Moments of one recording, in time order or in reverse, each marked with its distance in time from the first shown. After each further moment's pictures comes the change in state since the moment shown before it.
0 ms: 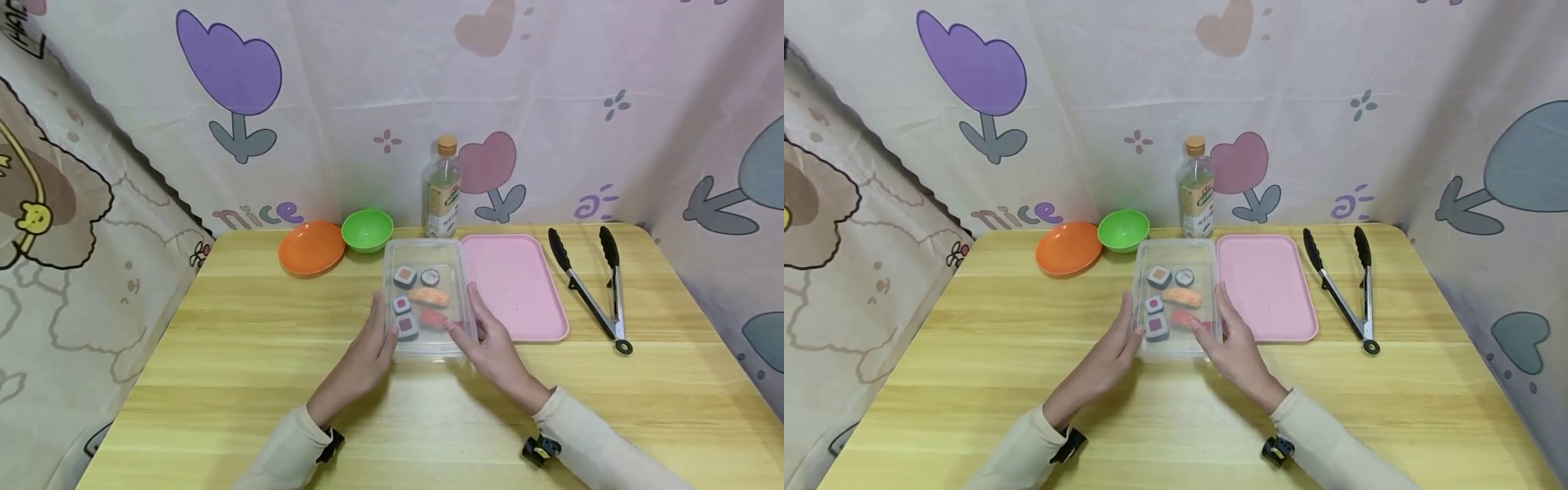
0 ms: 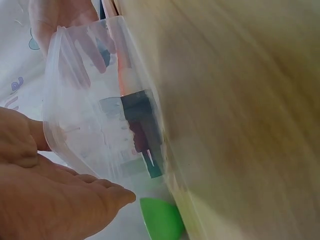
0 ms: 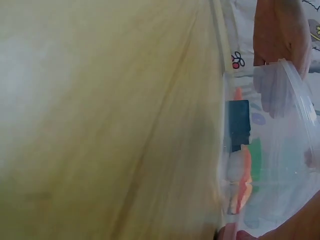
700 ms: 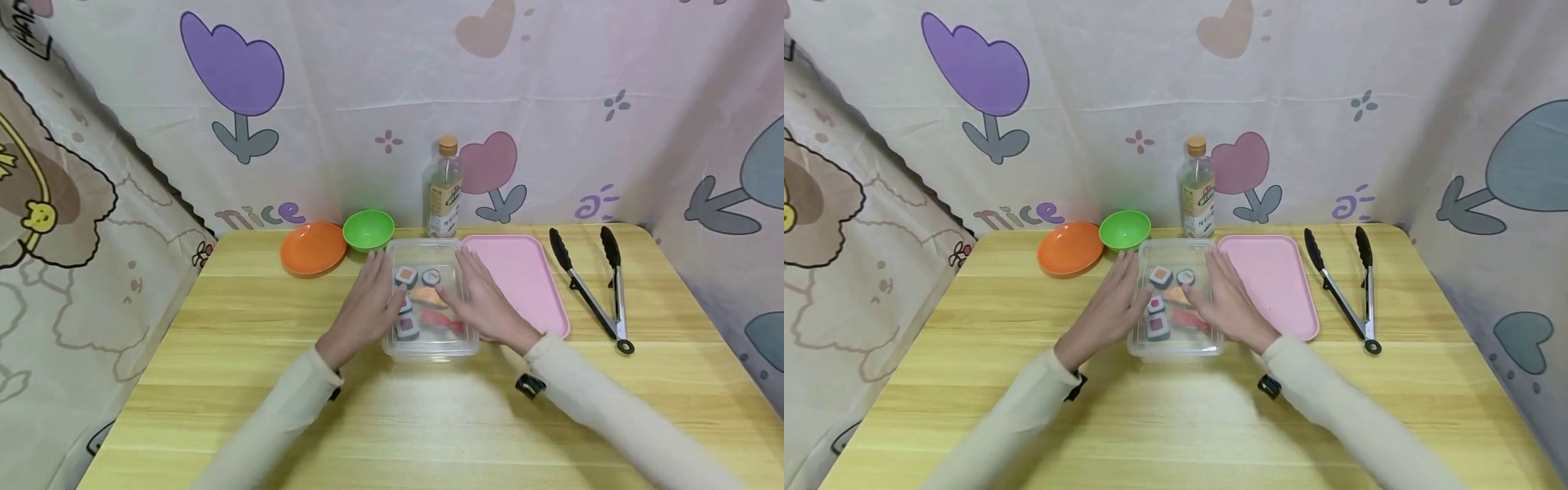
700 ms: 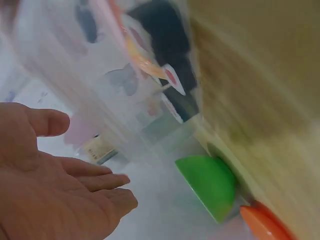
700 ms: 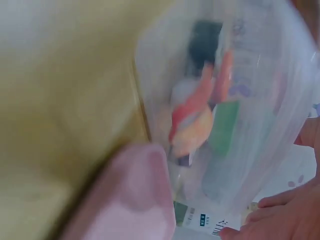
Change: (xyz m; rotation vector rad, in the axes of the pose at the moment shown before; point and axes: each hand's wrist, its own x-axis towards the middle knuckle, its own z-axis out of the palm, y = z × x) left_hand 0.059 0.016 -0.030 0.404 0.052 0.047; right_hand 0.067 -0.031 -0.016 -0.507 -0.193 -0.011
